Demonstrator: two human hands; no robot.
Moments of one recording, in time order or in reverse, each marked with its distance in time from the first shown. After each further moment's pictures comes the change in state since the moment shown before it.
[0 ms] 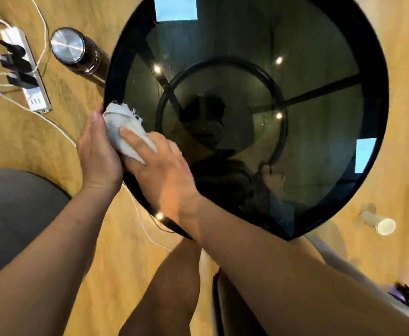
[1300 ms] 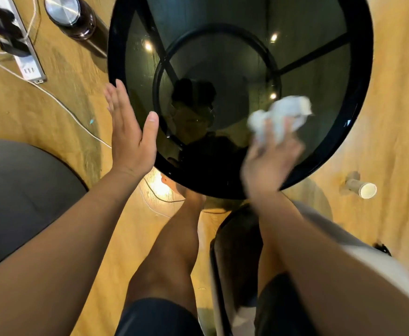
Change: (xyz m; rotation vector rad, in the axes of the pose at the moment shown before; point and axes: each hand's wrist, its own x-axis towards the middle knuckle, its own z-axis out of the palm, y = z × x) left_hand -0.069 -0.014 -0.007 0.548 -0.265 0.301; right_hand -0.149 0.070 0.005 -0.059 0.518 0.951
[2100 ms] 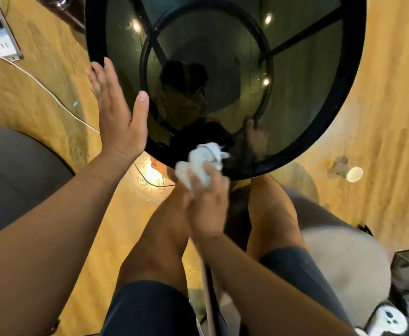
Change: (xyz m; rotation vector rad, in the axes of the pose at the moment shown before) left_hand -0.008 0.005 0.007 0.017 0.006 -0.006; right_hand -0.124 -0.047 -0.027 0.104 -0.300 -0.123
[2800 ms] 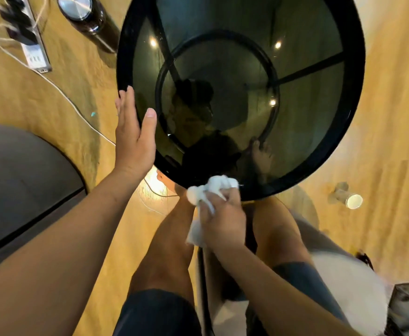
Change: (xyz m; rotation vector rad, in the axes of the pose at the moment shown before) left_hand -0.005 0.019 -0.015 -0.185 -0.036 -0.242; right_hand 0.013 0.015 -0.033 -0.047 -0.441 0.156
